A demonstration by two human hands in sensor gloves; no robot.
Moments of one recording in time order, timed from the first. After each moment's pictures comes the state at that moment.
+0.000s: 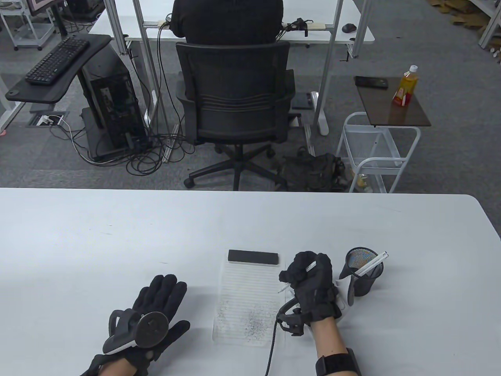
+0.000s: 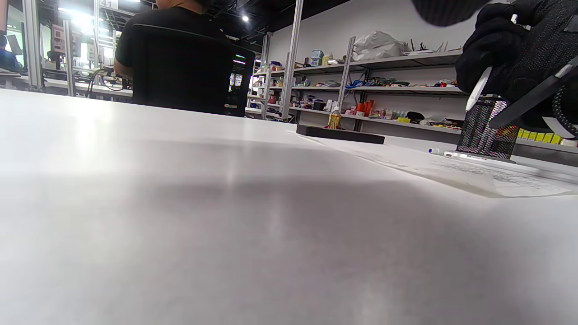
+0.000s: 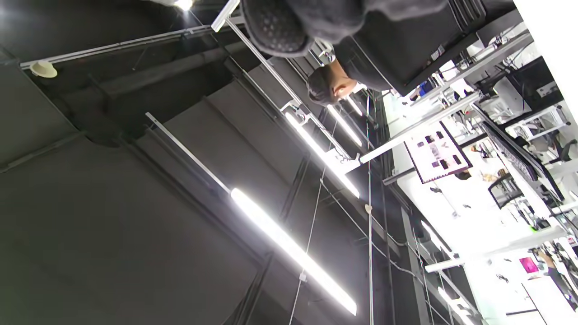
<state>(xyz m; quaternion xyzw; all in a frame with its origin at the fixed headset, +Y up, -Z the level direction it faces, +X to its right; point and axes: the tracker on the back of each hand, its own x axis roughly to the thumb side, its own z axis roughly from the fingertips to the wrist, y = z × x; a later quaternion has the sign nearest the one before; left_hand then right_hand) -0.246 -0.762 -0.311 0.01 -0.22 0.07 0.97 0.148 -0.780 -0.400 0.13 -0.04 0.41 0.90</state>
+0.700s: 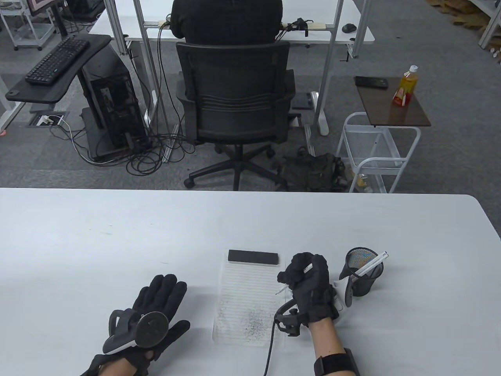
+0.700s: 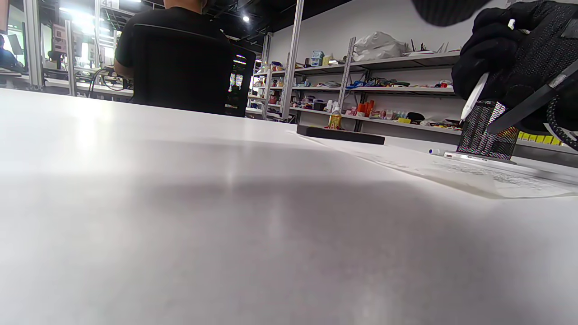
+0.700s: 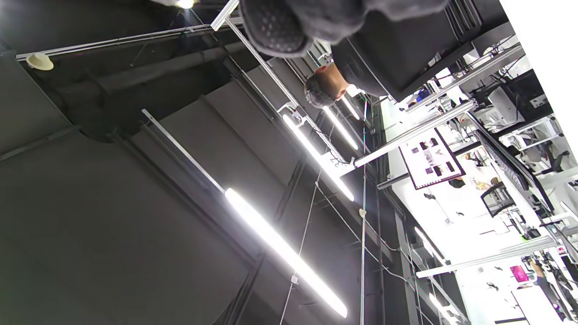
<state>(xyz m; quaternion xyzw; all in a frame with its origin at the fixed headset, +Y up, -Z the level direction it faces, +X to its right) -0.246 -0.762 -0.311 0.01 -0.22 0.07 0.97 0.142 -0.790 -0.402 0.14 -0.02 0.42 0.90</state>
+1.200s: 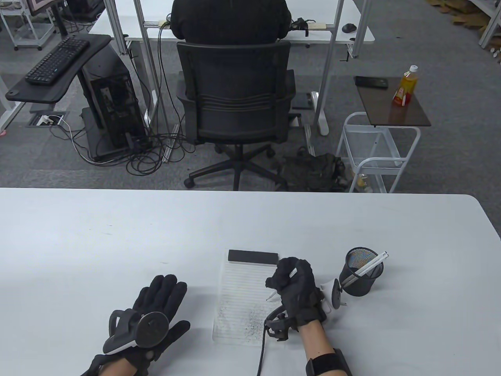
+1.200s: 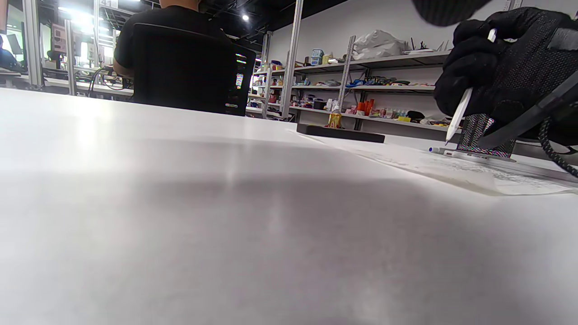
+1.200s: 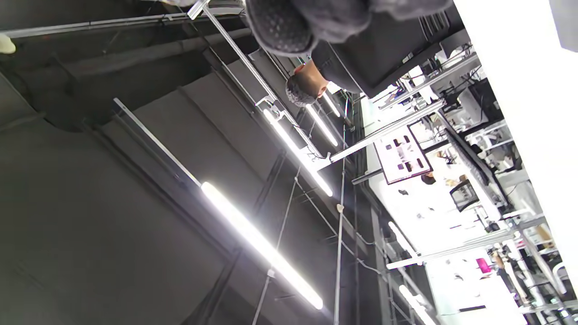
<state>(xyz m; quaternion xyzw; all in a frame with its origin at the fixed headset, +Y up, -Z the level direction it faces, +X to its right) -0.246 -0.762 -0.311 0.01 -0.22 0.06 0.97 0.119 -0.807 -0.400 0.13 -0.01 0.46 0.88</state>
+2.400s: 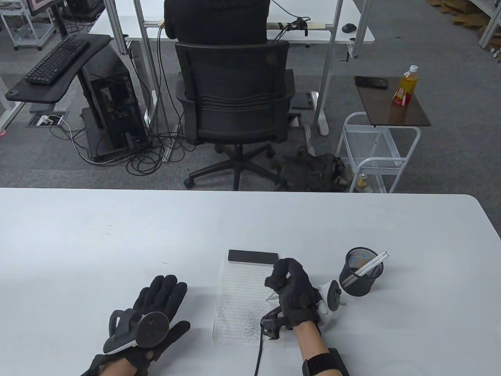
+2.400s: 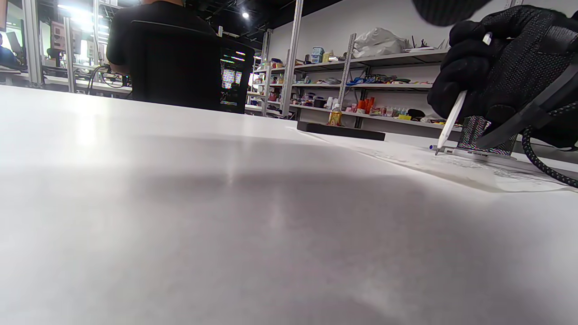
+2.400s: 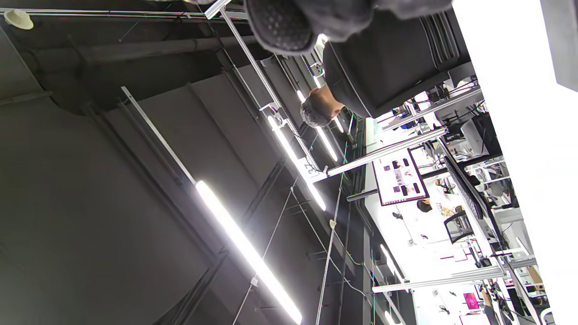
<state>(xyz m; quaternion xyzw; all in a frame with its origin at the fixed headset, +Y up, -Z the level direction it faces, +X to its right) -0.245 -0.763 -0.311 0.01 -0.22 0.06 0.97 0.116 -0.808 -0.399 0.11 -0.04 0.49 0.86</state>
